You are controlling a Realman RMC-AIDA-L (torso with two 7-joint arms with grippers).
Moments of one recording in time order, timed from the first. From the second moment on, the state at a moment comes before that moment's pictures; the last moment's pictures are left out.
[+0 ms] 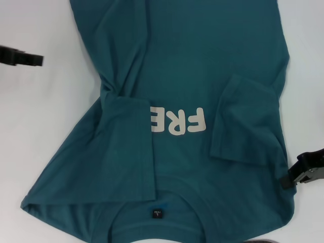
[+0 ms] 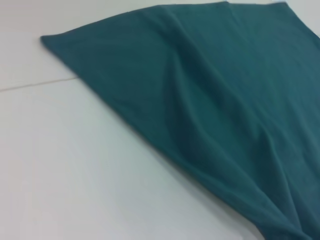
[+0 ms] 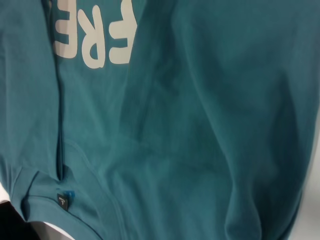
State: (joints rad) left arm -0.62 -1.97 -2.46 -0.99 -0.65 1.46 -2.20; right arm 0.52 2.07 -0.74 -0.93 -2.68 -1.88 2.58
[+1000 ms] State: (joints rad) left arm -0.55 -1.92 -2.52 -0.87 -0.53 1.74 -2.21; right arm 0.51 2.07 -0.74 -0.87 -2.69 -1.83 2.54
